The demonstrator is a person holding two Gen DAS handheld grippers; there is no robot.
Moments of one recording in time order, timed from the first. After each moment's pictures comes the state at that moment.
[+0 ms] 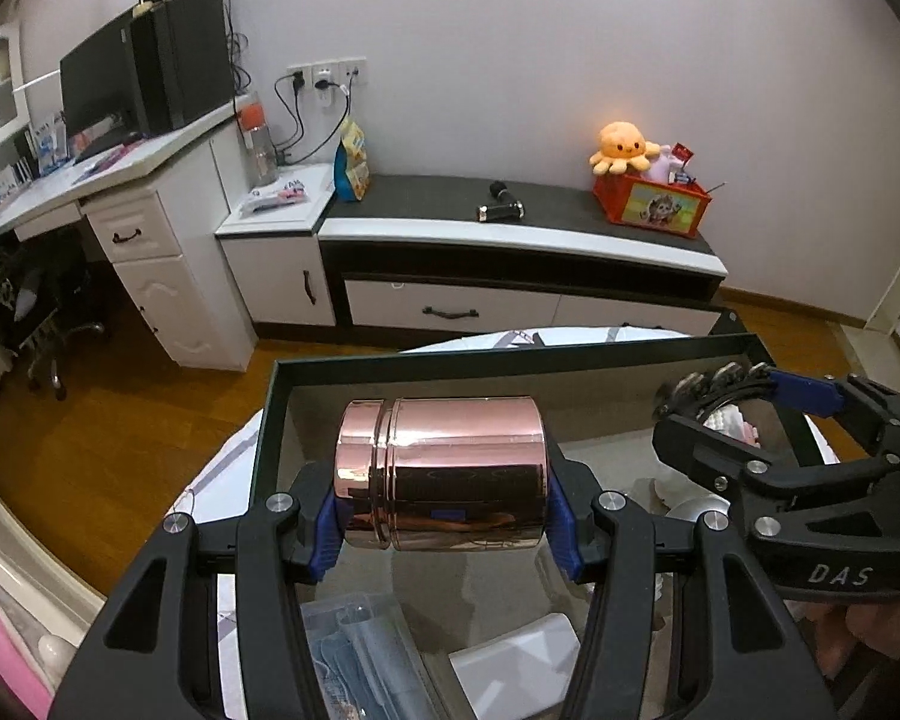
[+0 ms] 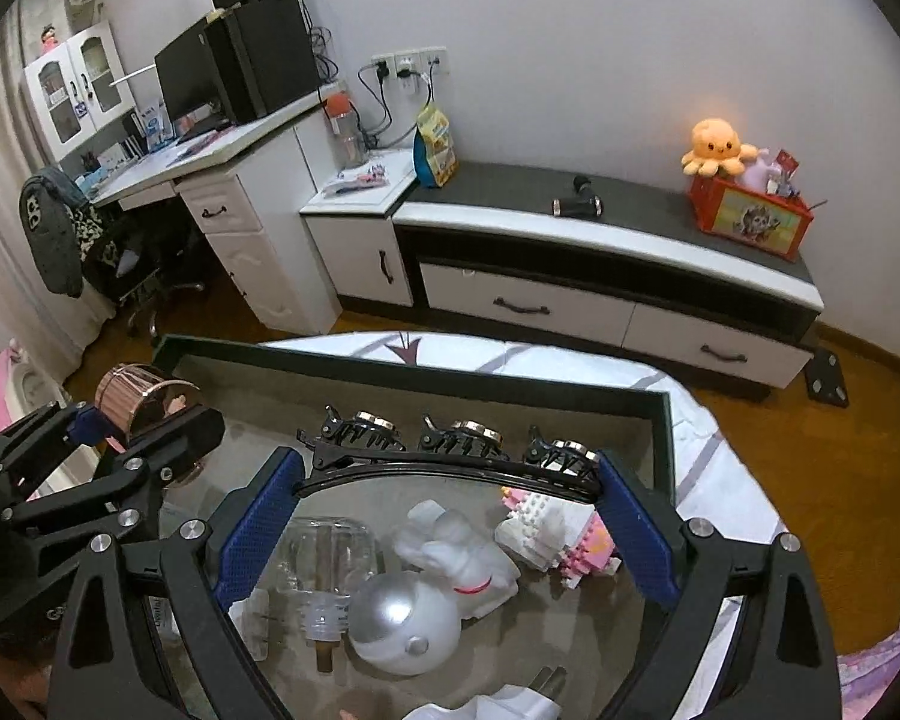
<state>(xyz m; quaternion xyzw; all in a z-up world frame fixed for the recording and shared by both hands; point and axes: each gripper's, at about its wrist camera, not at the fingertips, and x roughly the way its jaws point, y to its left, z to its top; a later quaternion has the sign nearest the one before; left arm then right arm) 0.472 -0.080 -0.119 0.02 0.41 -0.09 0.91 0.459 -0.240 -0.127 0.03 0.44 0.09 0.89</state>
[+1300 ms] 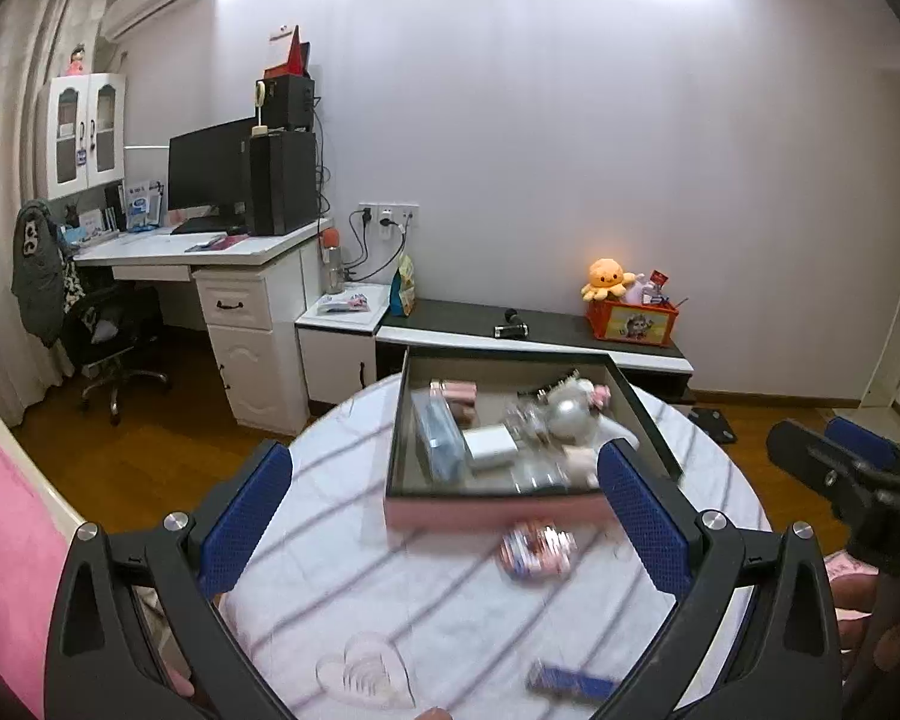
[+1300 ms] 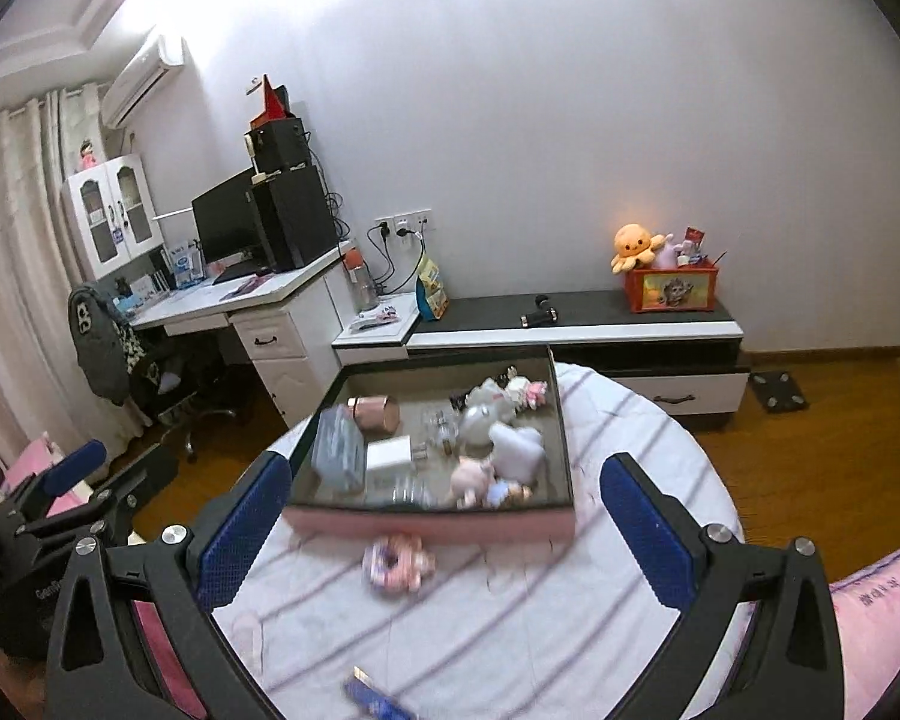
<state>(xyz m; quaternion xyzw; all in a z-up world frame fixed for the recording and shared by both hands) 0.141 -0.019 -0.003 -0.02 0.24 -0.05 0.97 0.147 -0.231 -0.004 0.08 0.26 0.04 0.96</state>
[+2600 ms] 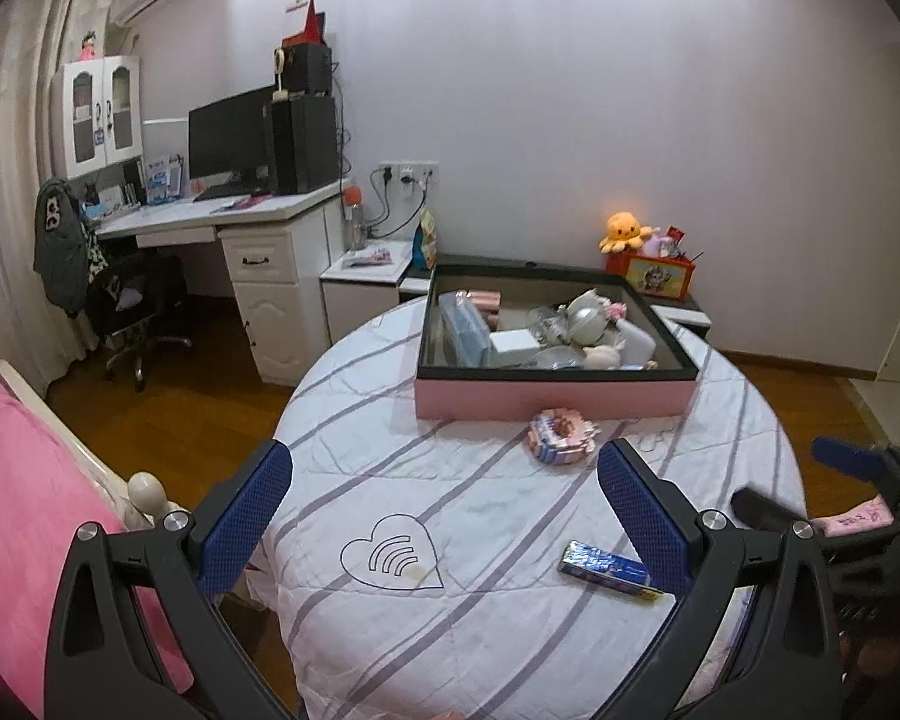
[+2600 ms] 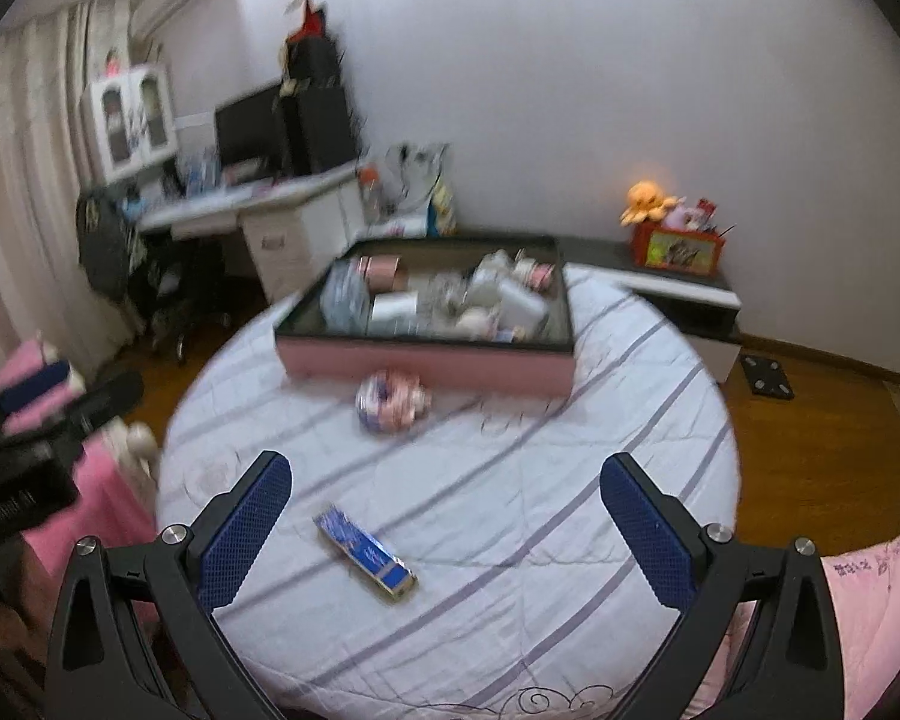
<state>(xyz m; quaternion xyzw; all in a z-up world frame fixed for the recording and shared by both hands) 0.098 -0.012 -0.055 0.00 0.29 -0.03 0.96 0.094 -0.209 -0.071 0.01 0.34 0.07 0.94</state>
